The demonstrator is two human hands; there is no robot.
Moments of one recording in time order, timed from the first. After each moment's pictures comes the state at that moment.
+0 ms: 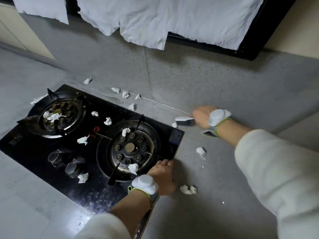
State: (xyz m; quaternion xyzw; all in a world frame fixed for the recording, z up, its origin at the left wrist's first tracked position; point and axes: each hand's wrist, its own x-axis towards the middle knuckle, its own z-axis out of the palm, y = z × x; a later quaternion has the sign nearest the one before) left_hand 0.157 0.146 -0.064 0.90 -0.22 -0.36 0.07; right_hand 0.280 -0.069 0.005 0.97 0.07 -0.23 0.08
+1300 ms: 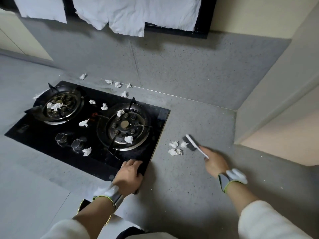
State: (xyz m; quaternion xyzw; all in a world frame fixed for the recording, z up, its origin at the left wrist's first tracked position) left_hand 0.032 0.246 -0.060 0.95 -0.11 -0.27 0.14; right_hand -0.010 -0.081 -0.096 0.92 -0.20 -0.11 -0.31
